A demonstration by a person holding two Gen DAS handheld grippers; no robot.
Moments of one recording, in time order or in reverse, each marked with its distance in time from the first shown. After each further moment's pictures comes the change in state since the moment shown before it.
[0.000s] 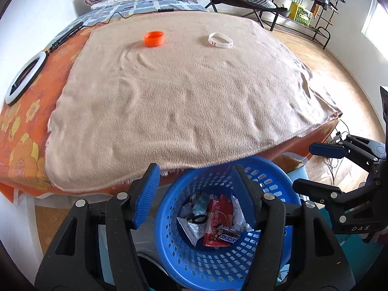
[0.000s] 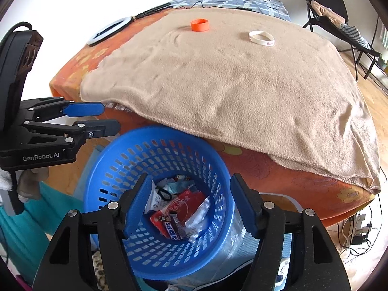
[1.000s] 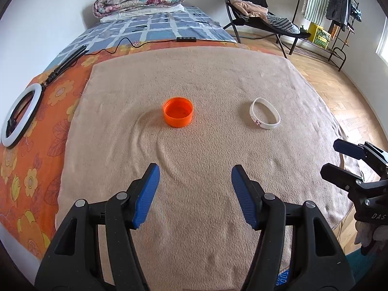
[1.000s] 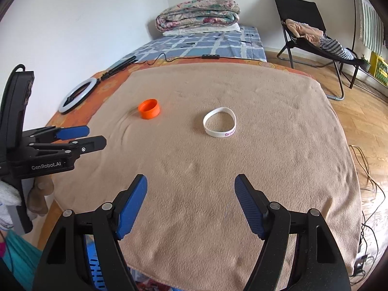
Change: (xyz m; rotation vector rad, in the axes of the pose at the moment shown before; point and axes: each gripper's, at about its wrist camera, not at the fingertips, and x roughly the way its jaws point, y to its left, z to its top) left arm 0.069 0.054 0.162 -0.065 -0.070 0.055; right arm 0.008 -0.084 0.146 0.112 -0.208 -0.057
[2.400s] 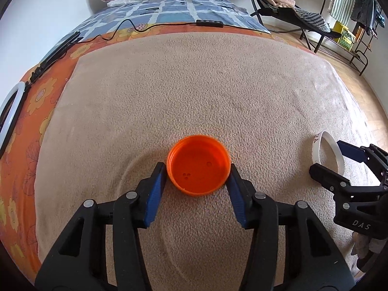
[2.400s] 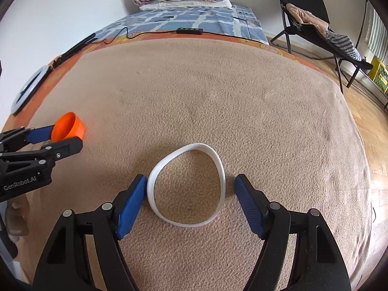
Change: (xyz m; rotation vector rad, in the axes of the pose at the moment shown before) left arm 0.123 0.025 0.063 -0.062 0.067 0.079; right arm 0.146 -0.032 0.067 -0.026 0.137 -0.136
